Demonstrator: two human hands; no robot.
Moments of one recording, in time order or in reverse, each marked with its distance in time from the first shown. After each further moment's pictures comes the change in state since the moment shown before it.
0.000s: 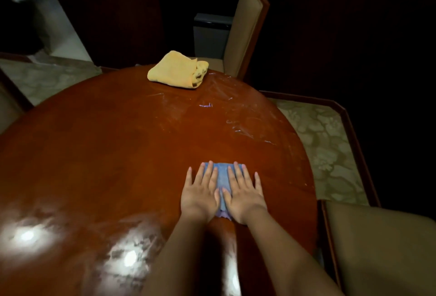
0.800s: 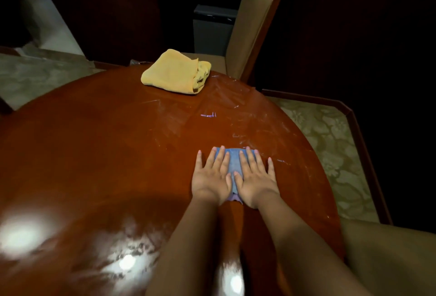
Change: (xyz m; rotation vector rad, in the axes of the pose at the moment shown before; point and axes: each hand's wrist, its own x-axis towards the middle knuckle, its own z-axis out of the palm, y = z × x) left_hand 0.109 -0.015 -0.026 0.006 0.018 0.044; right_hand 0.098 0.023 -0.042 -0.010 0.036 0.077
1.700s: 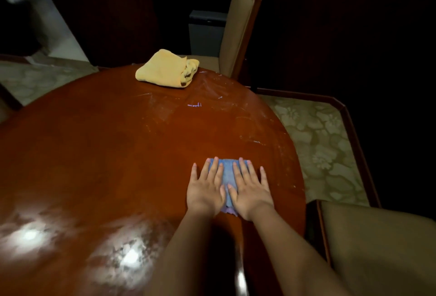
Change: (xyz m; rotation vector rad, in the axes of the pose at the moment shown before) left_hand -0.077 0.063 0.013 0.015 -0.044 -0.031; right_hand -0.089 0.037 0.036 -0.013 0.048 -0.084
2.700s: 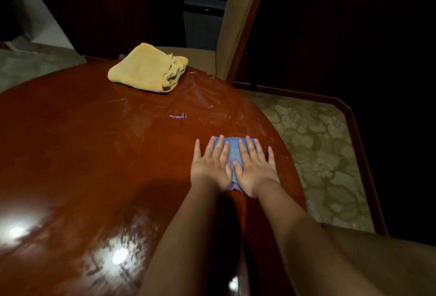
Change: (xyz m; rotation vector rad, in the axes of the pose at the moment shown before) left_hand 0.144 0.010 -0.044 -0.028 0.031 -0.001; right_hand 0.129 0.064 -0.045 0.028 -0.007 0.052
